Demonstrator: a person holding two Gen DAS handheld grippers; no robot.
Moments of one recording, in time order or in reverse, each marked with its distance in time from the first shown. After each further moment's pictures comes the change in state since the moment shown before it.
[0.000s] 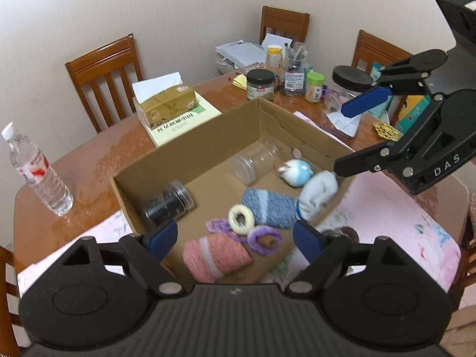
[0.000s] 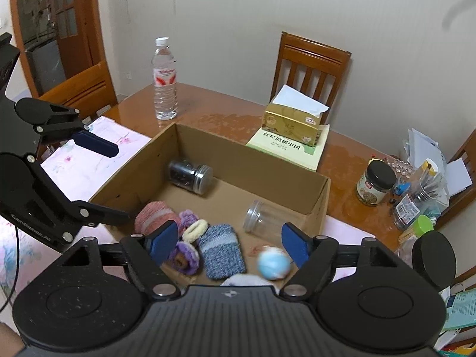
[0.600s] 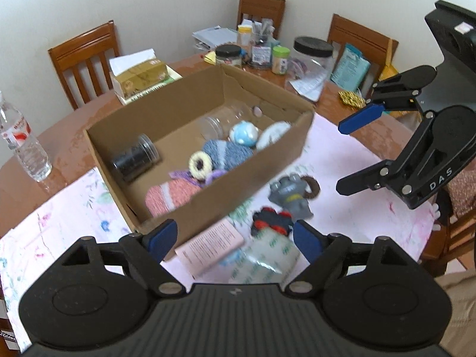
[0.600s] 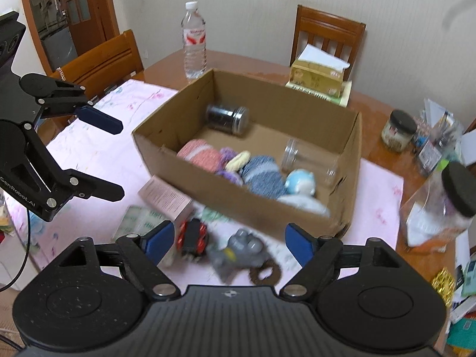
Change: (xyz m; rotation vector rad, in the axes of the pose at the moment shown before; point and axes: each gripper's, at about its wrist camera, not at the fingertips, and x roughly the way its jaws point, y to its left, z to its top) left arm -0.020 -0.032 -0.062 0.023 0.042 -0.085; right arm -0.012 0.044 -0.077 0.040 0.092 0.069
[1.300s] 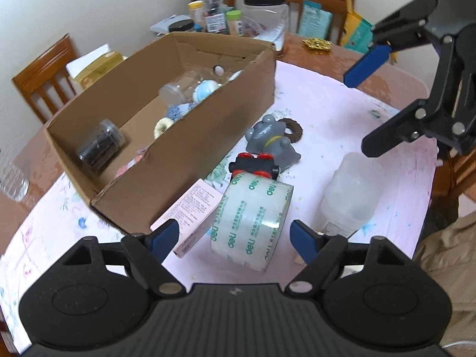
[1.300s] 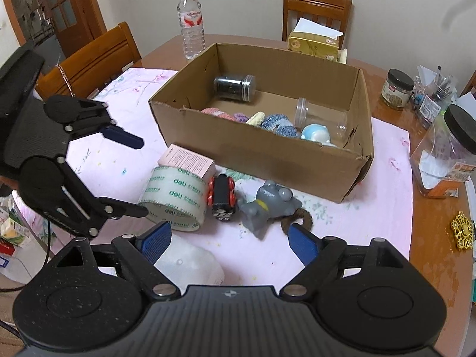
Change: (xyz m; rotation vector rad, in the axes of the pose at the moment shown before) left arm 0.035 -0.022 -0.042 0.240 0.048 -0.024; right arm -0.007 0.030 -0.037 0.087 0.038 -0.005
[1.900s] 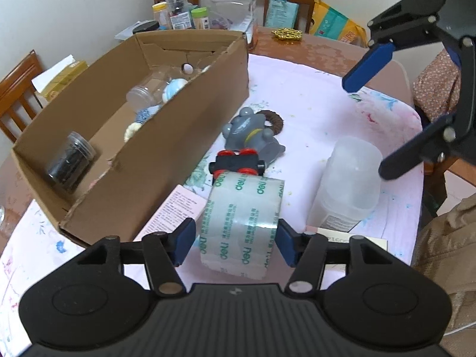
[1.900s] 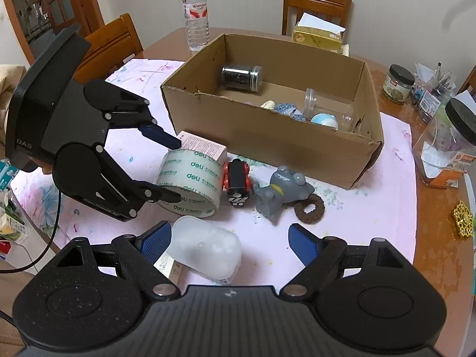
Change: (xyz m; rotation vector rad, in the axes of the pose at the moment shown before) left arm 0.023 0.003 -0.001 0.097 -0.001 -0.102; right arm 0.003 0.025 -0.013 0.009 0.017 -0.017
